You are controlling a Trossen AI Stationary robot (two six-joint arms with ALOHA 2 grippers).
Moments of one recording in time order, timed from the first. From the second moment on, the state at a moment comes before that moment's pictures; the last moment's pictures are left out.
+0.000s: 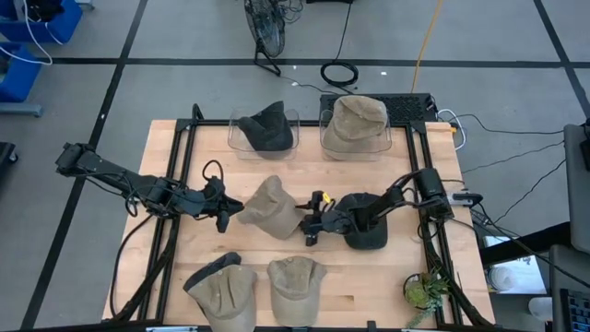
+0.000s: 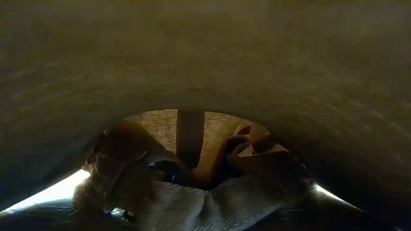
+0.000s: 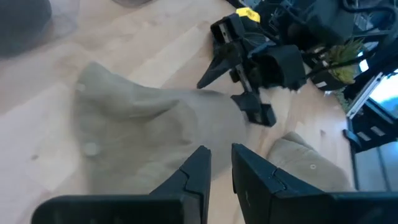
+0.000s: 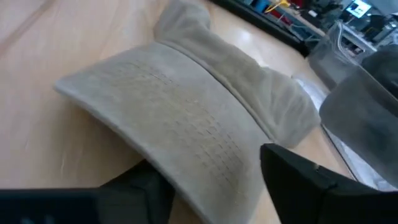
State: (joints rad) left arm -0.33 0.80 0.47 -0.23 -0.39 -0.82; right arm 0.19 2.10 0.76 0.86 0.55 -0.35
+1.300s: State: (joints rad) left arm 0.03 1.02 0.49 0.60 -0.10 -0.82; right arm 0.26 1.29 0.76 0.43 1.42 -0.79
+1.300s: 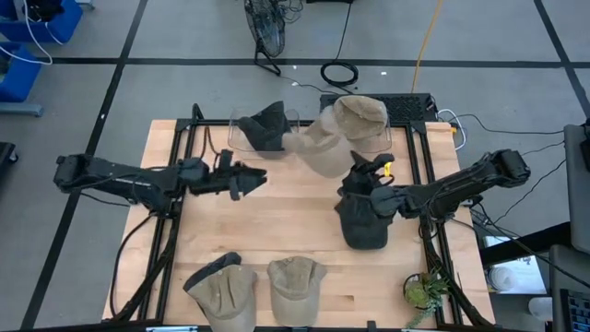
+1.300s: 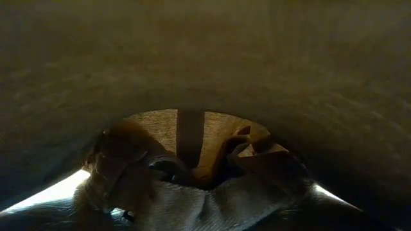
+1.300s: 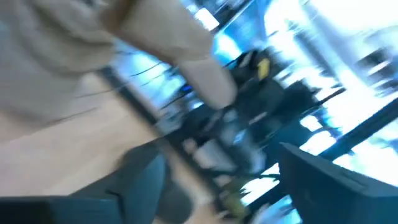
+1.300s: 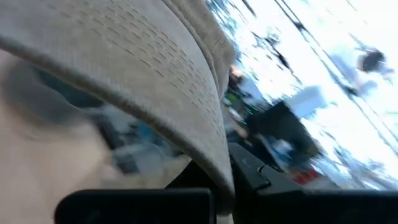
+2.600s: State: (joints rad) left arm 0.26 1.53 0.94 0.70 0.04 -1.05; right arm 0.28 1.32 0.76 0.57 1.42 -0.87
